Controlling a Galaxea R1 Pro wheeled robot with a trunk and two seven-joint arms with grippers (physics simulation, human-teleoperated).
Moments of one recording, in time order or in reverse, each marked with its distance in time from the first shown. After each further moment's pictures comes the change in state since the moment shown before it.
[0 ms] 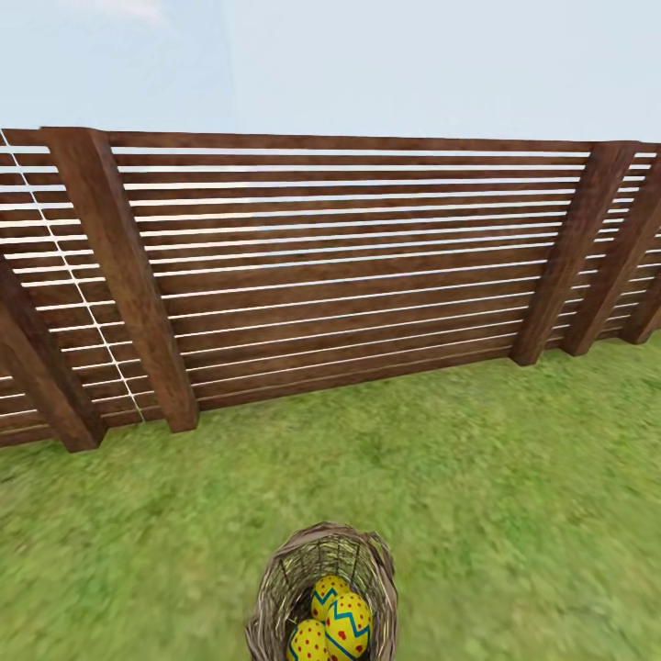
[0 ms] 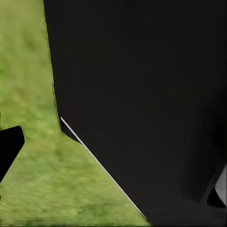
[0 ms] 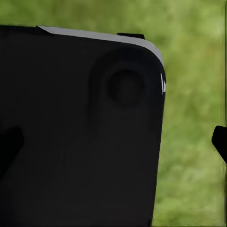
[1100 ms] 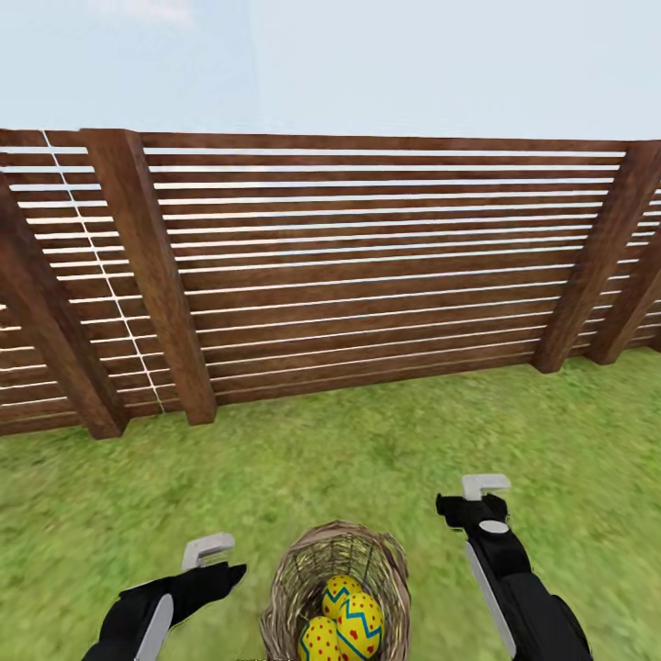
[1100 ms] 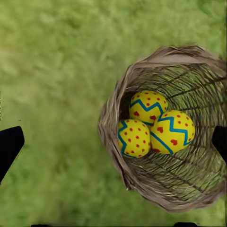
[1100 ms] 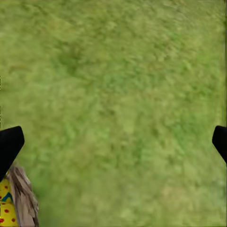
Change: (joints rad) left arm -0.197 -0.009 0.049 -1.242 0.239 0.775 -0.023; right arm -0.270 -0.025 0.003 -1.288 0.026 0.848 -0.207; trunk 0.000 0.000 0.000
